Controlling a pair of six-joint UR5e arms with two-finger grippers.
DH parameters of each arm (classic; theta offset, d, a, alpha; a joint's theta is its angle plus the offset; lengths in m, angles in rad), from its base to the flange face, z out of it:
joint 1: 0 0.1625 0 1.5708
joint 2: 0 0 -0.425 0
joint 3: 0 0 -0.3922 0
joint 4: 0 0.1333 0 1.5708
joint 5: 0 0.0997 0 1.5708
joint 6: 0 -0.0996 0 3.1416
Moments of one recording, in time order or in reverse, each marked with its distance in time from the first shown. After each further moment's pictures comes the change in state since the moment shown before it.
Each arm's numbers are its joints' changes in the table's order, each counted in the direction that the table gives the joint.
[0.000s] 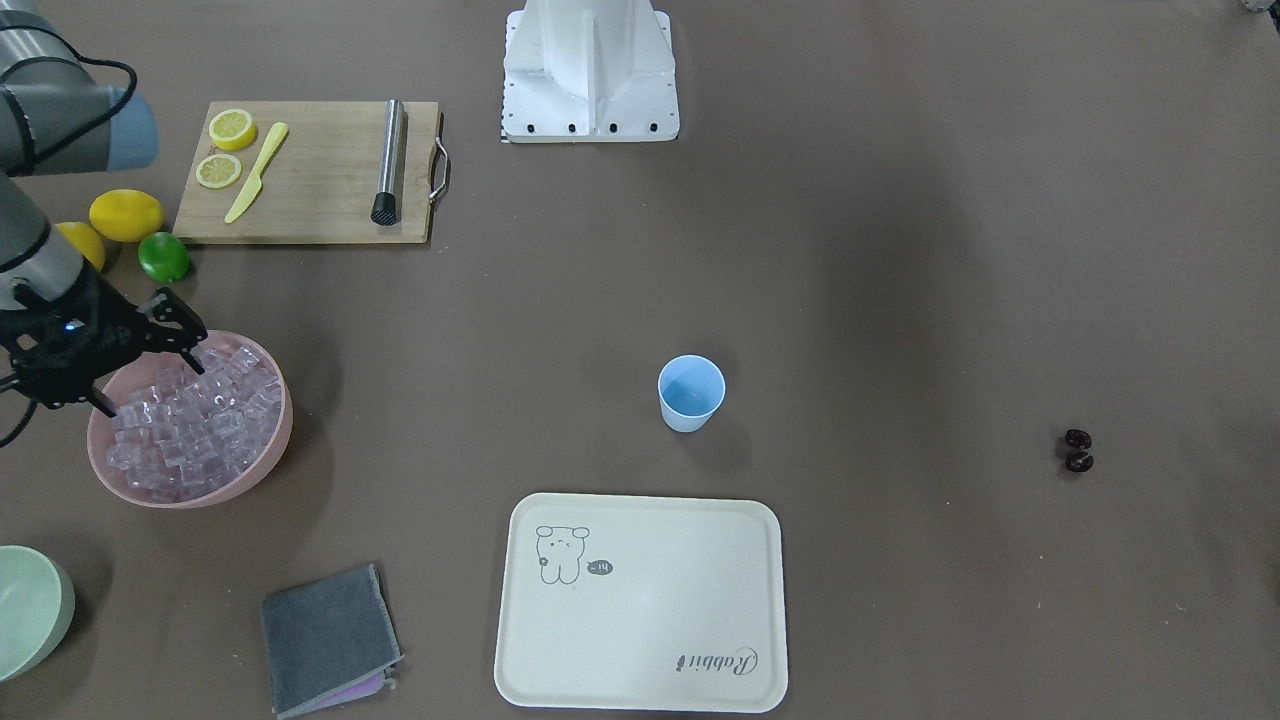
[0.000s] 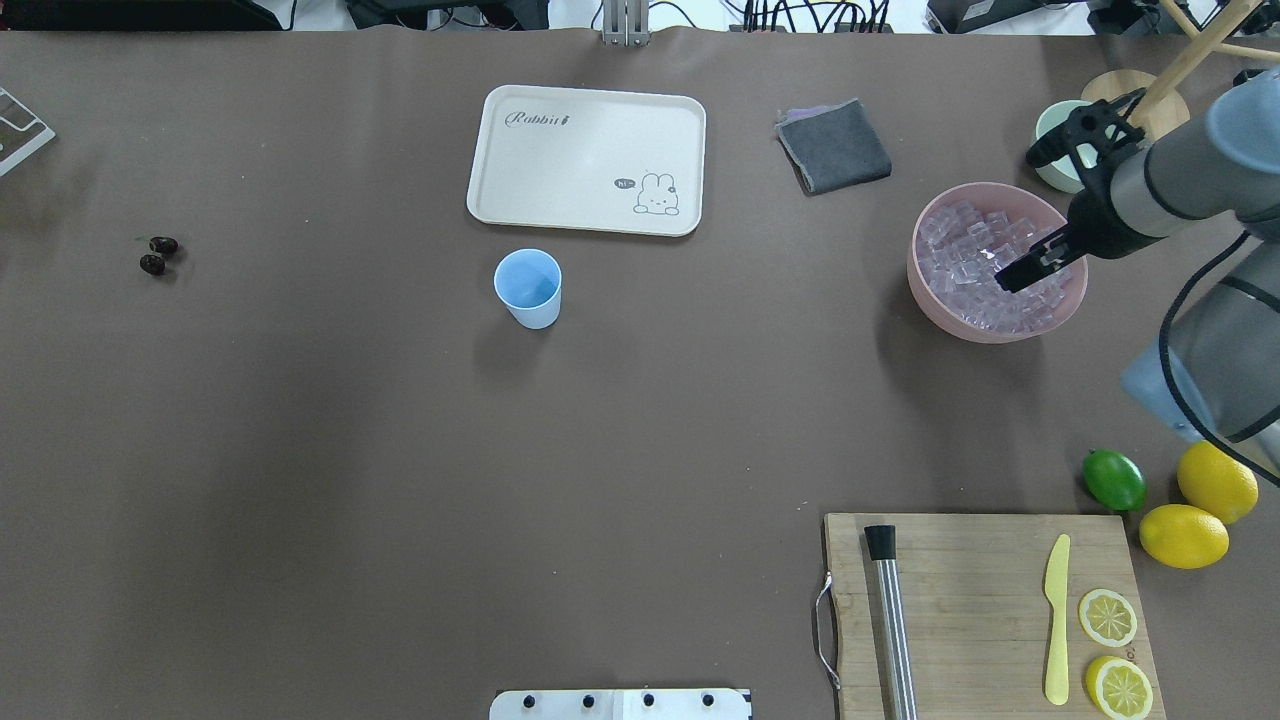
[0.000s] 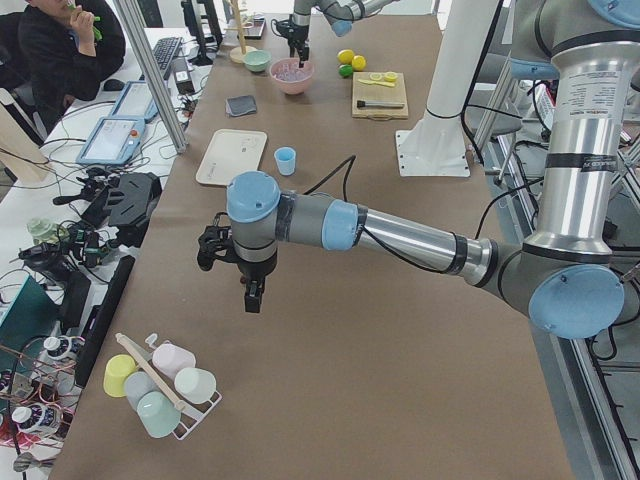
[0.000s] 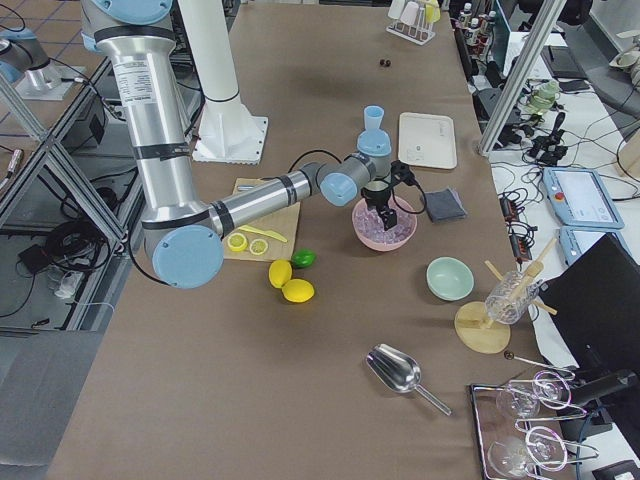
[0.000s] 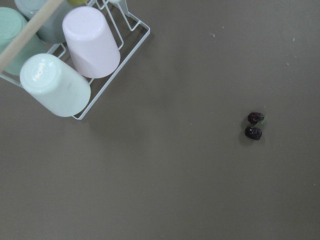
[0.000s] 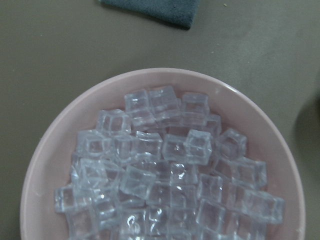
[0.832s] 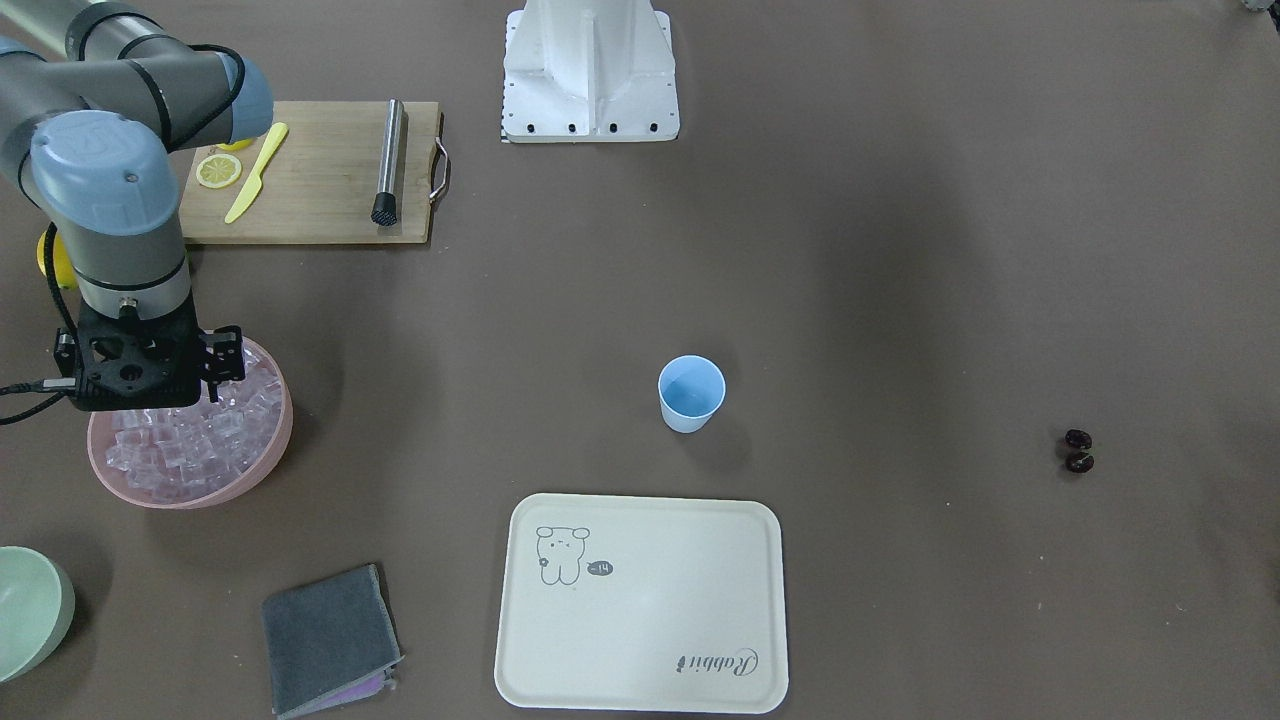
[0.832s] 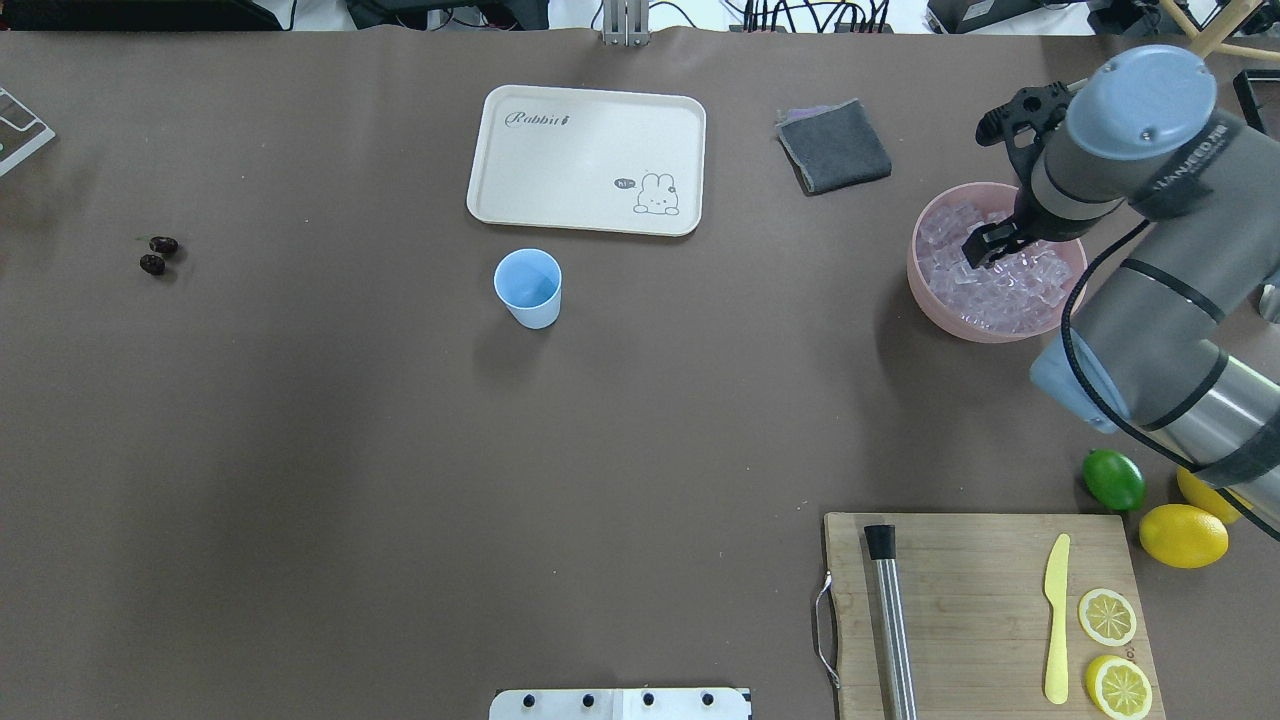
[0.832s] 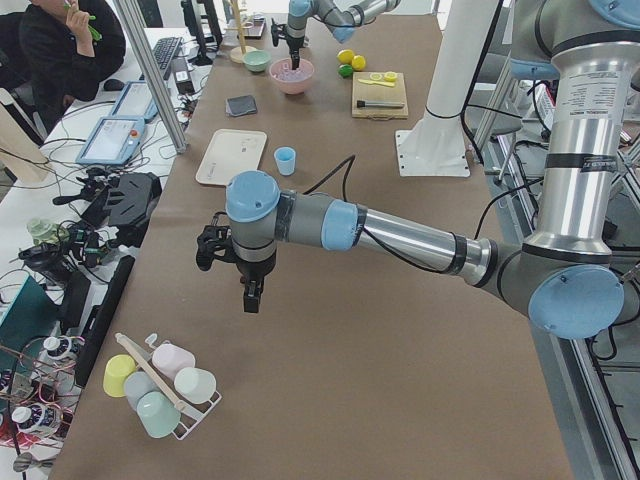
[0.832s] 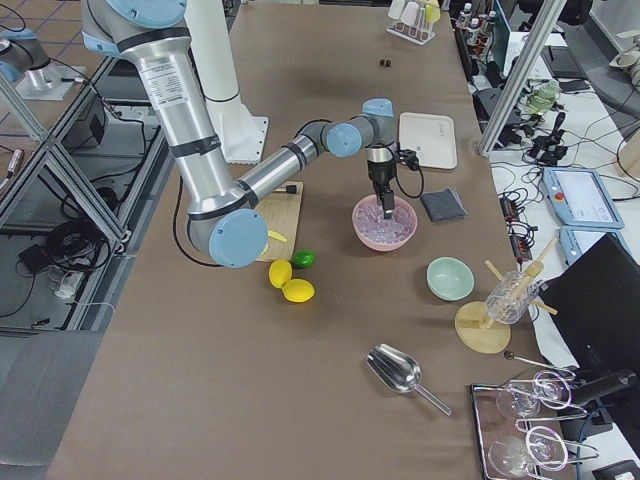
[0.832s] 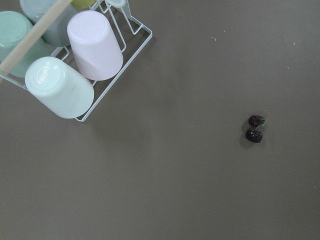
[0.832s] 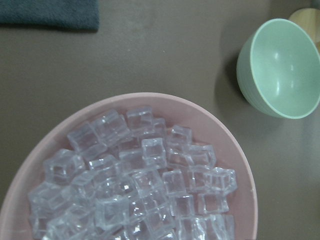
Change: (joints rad) left arm -0.003 -0.002 0.001 -0.004 0.000 0.004; right arm -0.106 0.169 0.077 -0.535 -0.340 -0.328
